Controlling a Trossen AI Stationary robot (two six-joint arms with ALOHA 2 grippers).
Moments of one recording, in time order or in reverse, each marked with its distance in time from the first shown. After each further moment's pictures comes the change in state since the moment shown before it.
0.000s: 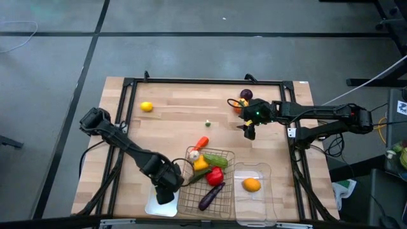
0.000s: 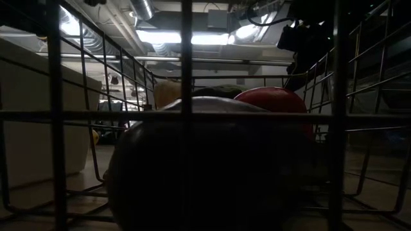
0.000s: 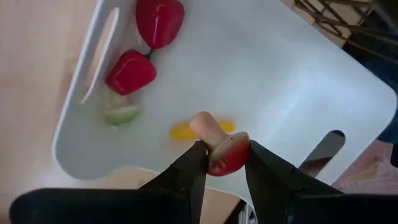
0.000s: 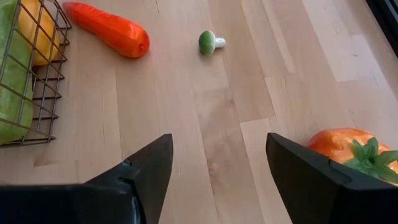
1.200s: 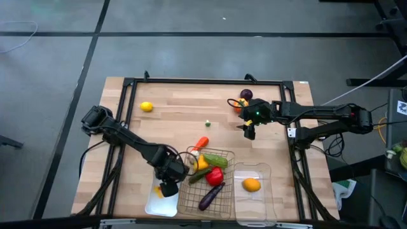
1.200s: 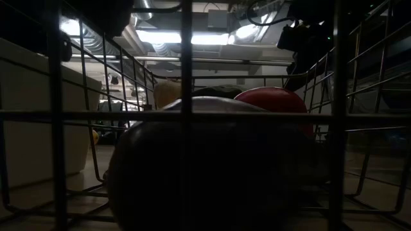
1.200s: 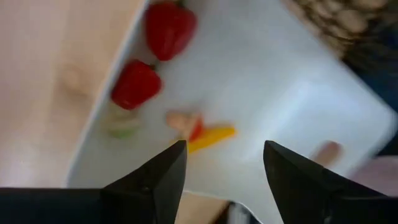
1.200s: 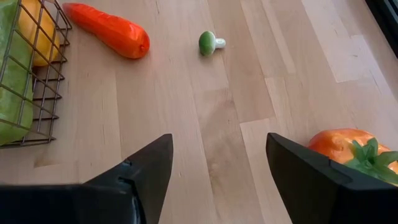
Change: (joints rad) left arm 0.117 0.001 -0.072 0.064 0.135 0.064; right arm 0.000 0.000 0.000 0.002 0.000 0.000
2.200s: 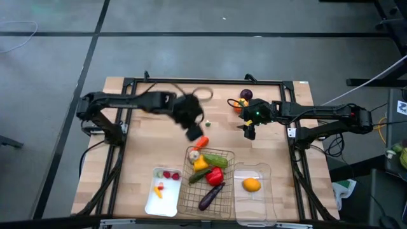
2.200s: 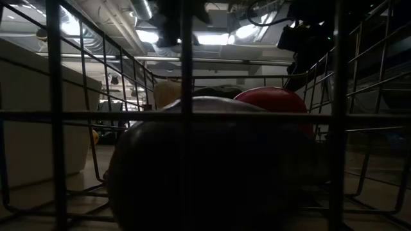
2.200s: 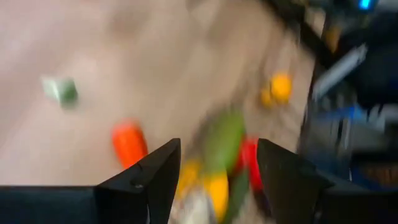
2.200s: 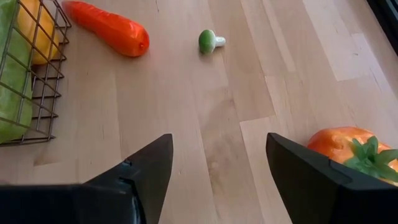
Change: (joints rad) left arm 0.547 -0.152 0.148 0.275 -0.108 0.367; right arm 0.000 0.000 0.000 -0.005 0.000 0.000
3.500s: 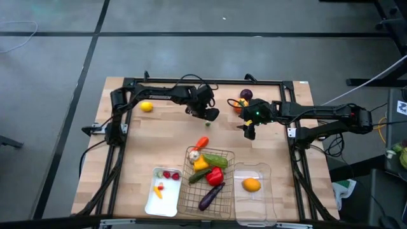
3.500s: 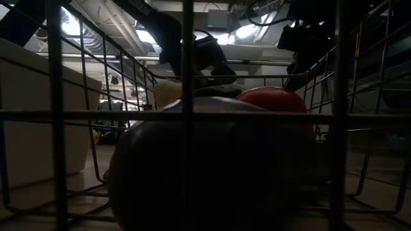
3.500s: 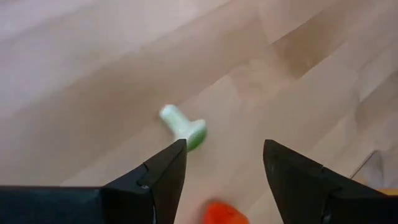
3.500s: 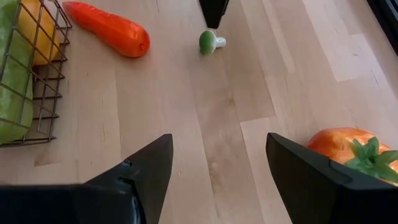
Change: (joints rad) left arm 0.241 0.407 -0.002 0.165 0.035 -0.252; right arm 0.000 0.000 0.000 0.002 0.000 0.000
